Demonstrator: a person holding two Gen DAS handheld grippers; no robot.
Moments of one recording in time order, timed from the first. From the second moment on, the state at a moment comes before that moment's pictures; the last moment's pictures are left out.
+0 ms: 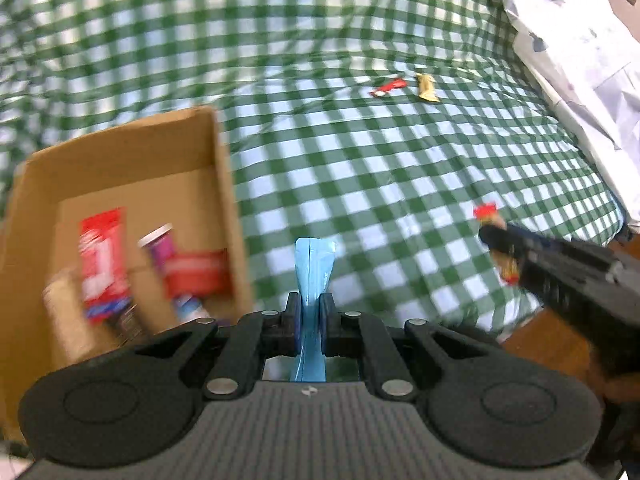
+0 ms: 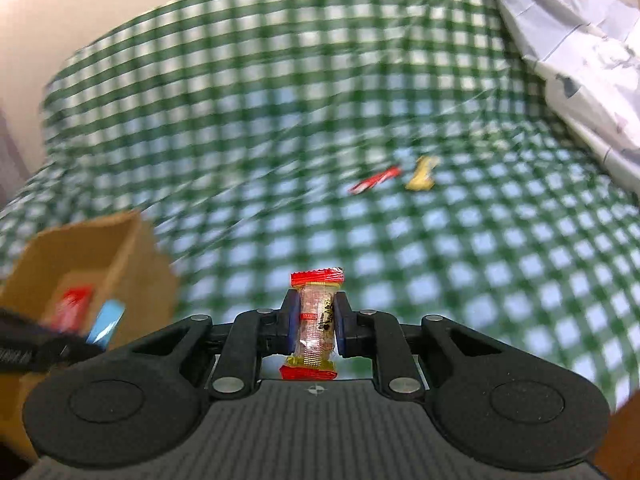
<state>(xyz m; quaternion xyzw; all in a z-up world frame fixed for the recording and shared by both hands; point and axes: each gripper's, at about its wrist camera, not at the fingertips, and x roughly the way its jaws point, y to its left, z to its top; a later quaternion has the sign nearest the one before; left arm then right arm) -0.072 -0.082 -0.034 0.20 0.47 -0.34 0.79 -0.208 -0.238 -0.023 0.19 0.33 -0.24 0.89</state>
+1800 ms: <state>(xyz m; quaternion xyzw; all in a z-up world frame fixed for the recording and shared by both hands) -0.148 0.143 0.010 0.11 0.44 -0.26 0.85 -0.244 0.007 0.062 0.05 0.33 -0.07 0.94</state>
